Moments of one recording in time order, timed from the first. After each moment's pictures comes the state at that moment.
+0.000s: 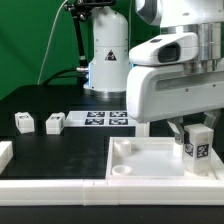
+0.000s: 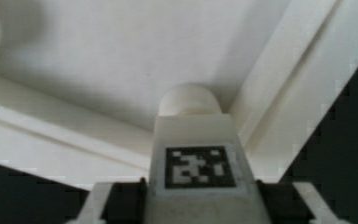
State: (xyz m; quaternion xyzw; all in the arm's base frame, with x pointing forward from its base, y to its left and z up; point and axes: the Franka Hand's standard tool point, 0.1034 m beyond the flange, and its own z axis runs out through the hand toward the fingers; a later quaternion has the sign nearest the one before) arm 0.630 0.110 0.076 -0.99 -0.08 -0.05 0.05
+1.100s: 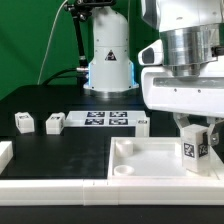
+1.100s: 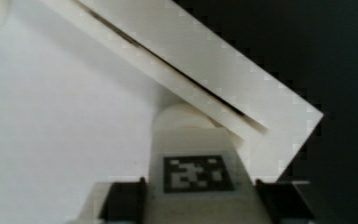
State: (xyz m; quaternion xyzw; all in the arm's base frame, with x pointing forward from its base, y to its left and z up) arm 0.628 0.120 0.074 -0.87 0.48 -0.03 0.08
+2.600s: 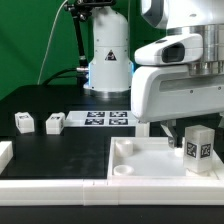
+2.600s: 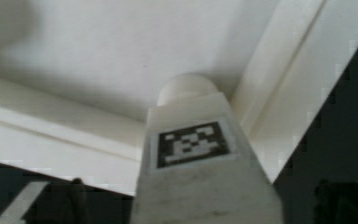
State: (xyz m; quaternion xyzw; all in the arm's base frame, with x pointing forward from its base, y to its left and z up) arm 0.634 0.118 0.074 -0.98 -0.16 -0.07 0.01
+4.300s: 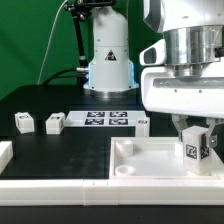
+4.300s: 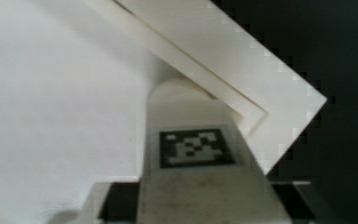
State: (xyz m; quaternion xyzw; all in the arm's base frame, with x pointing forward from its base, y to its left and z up) arm 0.632 0.116 0.072 -0.87 0.48 -0.07 0.07
